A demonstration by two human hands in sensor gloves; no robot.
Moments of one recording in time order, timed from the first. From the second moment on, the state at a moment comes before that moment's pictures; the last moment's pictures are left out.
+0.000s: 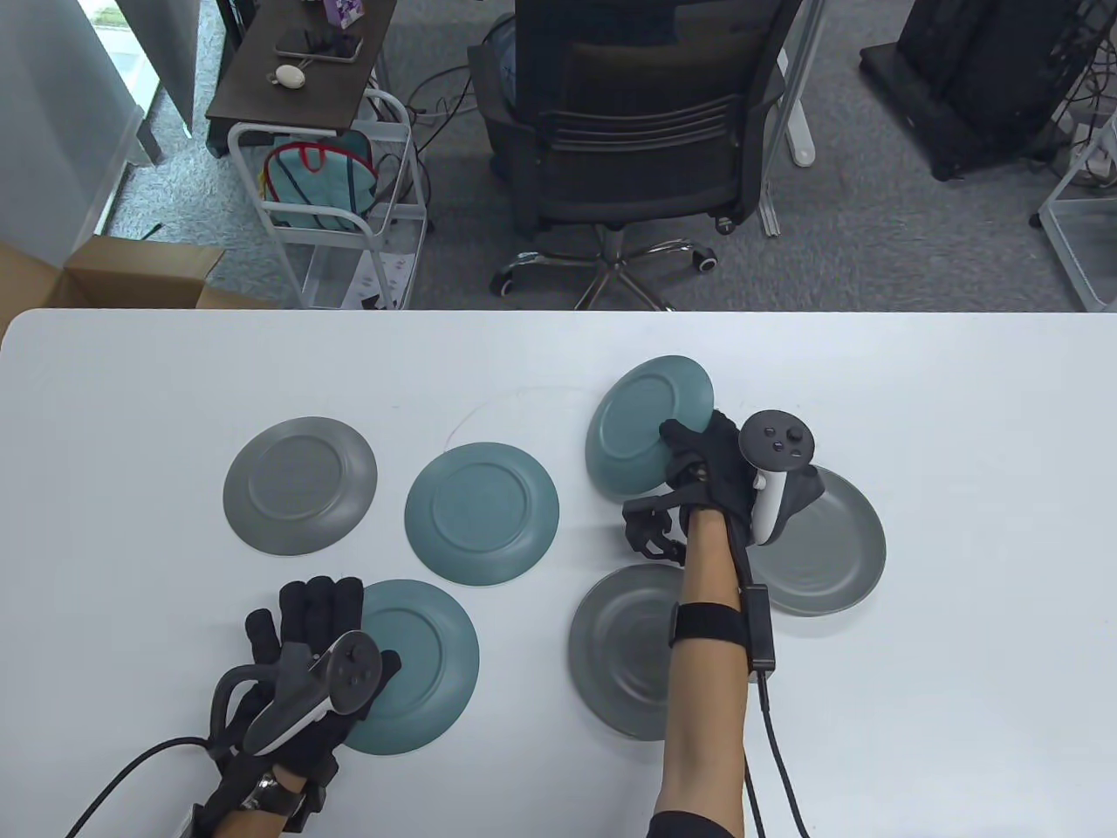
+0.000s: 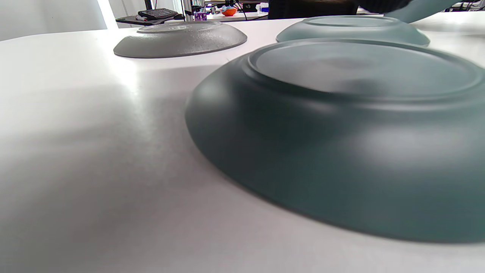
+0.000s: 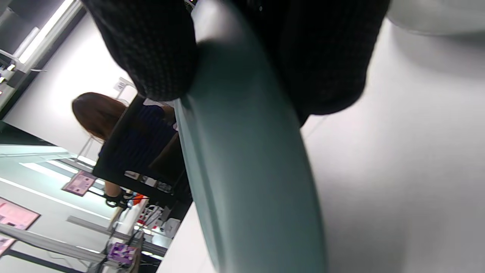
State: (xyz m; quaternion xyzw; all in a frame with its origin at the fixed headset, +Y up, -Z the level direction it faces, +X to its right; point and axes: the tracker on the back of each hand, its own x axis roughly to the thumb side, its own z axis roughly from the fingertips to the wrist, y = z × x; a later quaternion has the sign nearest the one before) left_hand -0.255 -0.761 -0.171 -0.14 -0.03 -0.04 0.99; right_hand 0.164 -0.733 -0.359 -0.30 -0.02 0.82 0.49
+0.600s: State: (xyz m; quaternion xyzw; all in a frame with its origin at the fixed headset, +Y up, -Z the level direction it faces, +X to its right) left_hand -0.254 -0.762 -0.172 -0.14 -0.03 -0.04 0.99; right_hand 0.157 -0.754 -0.366 -0.36 0.05 0.83 0.41
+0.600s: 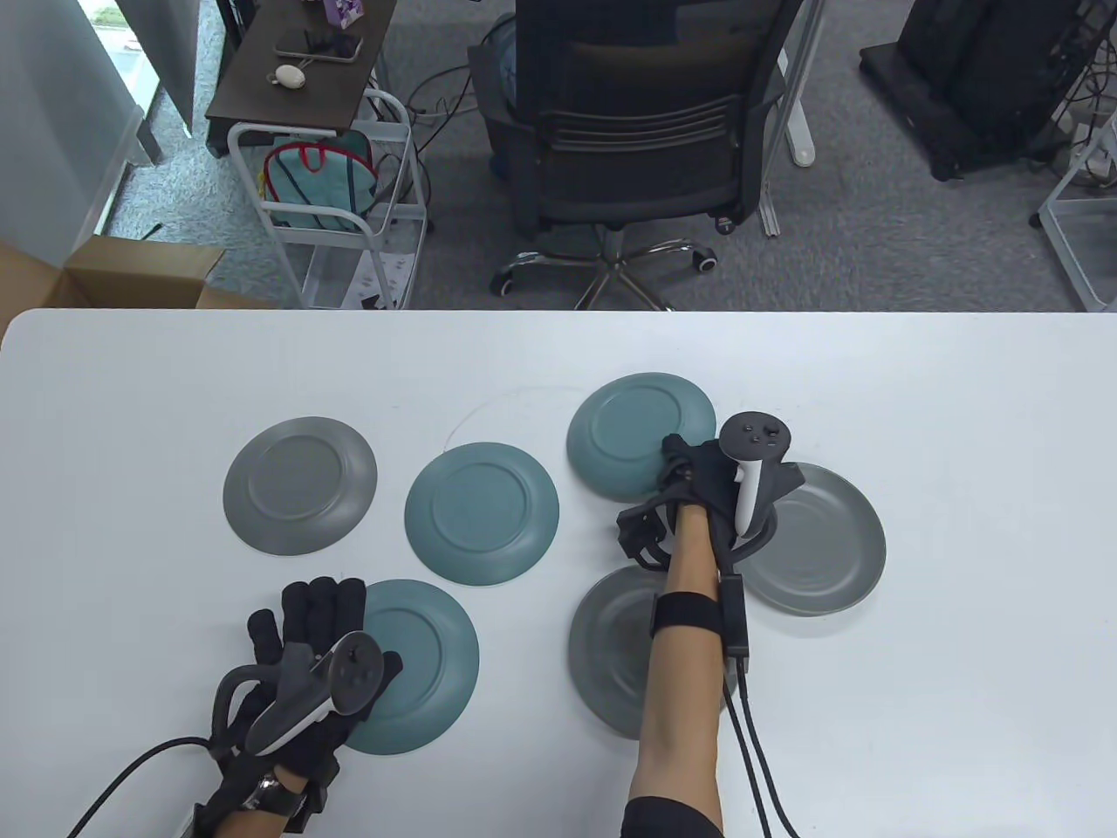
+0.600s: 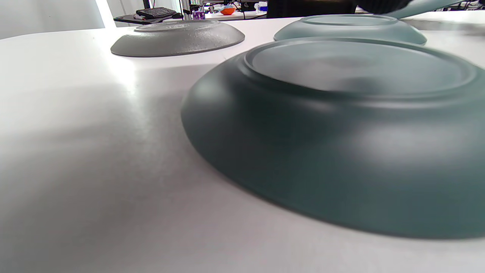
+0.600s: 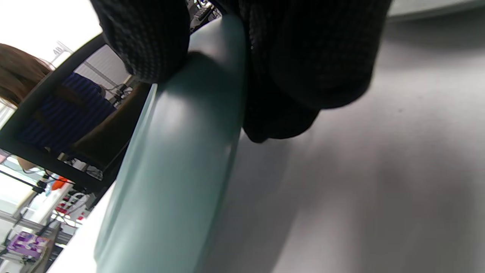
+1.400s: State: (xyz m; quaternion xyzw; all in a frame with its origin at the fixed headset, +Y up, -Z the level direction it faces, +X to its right) left_hand -0.250 -0.763 -0.170 -0.14 -0.04 -0.04 0.99; right_hand 0.143 -0.763 -0.376 -0.35 0.09 0.90 0.25
